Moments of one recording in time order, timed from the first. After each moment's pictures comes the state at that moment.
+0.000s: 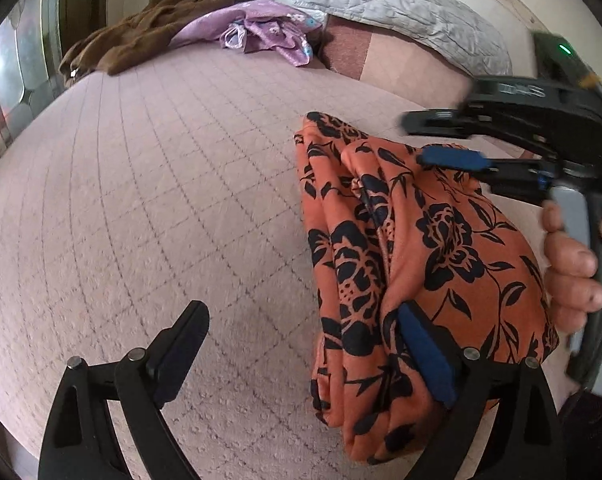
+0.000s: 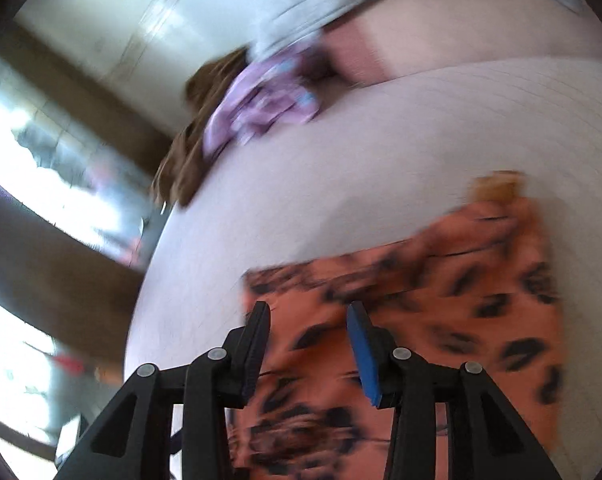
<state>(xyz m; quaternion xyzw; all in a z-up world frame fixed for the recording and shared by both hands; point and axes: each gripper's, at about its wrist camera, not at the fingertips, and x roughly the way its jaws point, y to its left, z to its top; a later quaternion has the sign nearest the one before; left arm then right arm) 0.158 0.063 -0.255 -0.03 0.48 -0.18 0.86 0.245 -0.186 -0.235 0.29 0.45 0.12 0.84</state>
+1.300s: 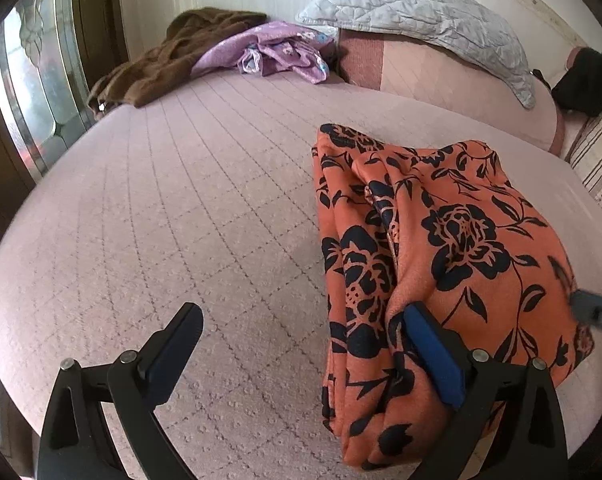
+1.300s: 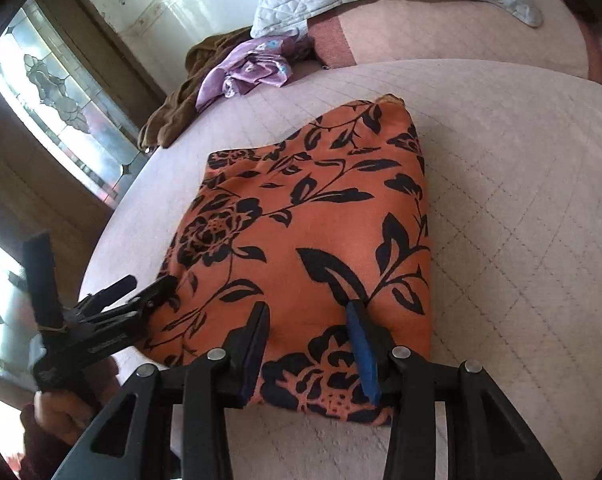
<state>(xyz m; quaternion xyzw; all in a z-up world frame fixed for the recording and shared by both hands) 0.140 0.037 -0.256 0.04 0.43 -0.10 0.90 0.088 -0.222 -0.249 0.21 0.46 0.08 0.86</state>
